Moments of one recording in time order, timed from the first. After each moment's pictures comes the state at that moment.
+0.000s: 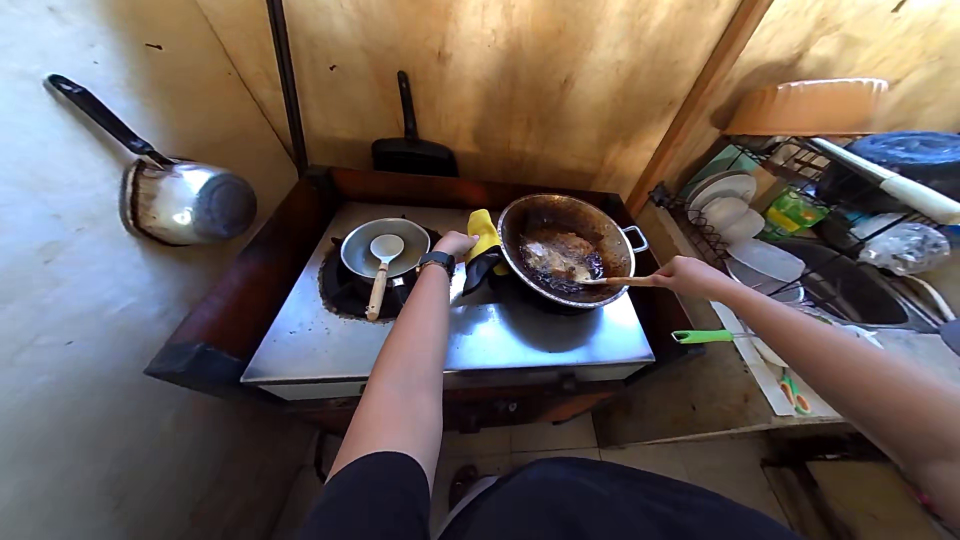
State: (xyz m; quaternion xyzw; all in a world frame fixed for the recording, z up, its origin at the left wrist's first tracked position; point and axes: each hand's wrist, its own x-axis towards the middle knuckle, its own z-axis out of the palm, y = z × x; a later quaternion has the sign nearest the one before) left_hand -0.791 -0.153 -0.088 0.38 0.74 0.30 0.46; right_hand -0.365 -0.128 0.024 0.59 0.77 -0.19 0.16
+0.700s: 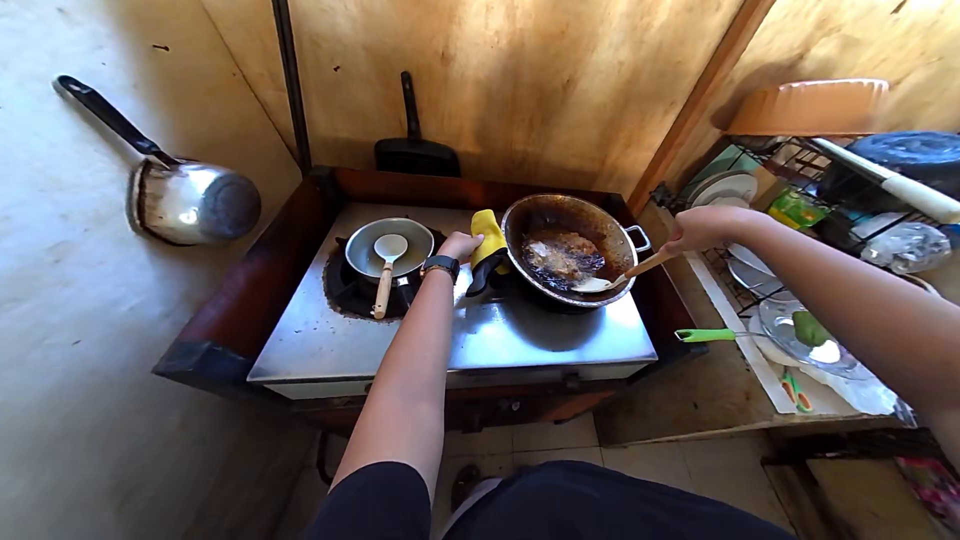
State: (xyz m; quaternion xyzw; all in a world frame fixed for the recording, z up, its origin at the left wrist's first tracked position) left_hand -0.791 -0.156 -0.094 0.38 0.72 0.33 0.47; right_hand -0.419 -0.108 0.113 0.53 0.78 -0.07 0.33
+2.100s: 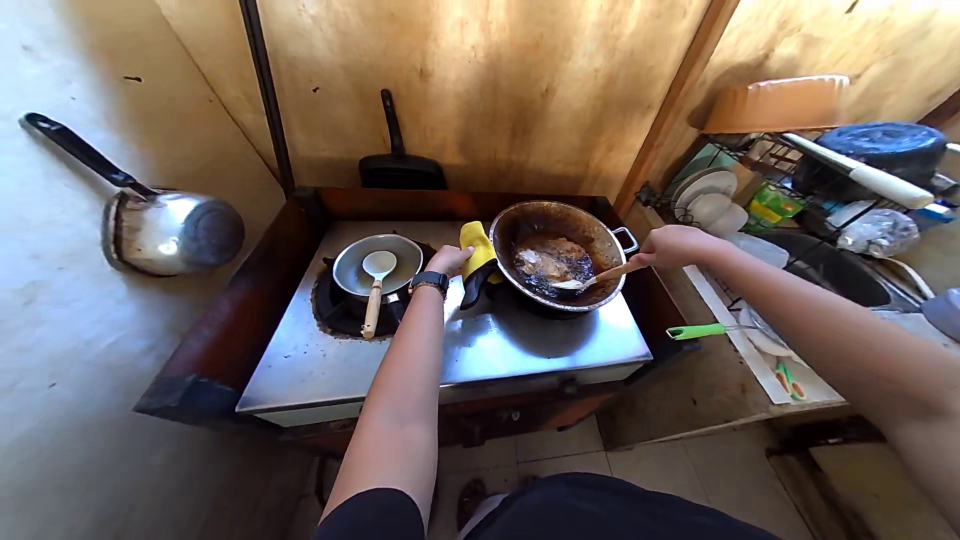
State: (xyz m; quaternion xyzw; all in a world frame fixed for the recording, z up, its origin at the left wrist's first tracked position) left_hand -0.788 -0.157 -0.094 0.39 0.72 0.33 0.48; right_hand -0.405 -0.117 0.074 0.52 0.81 -0.07 0.25
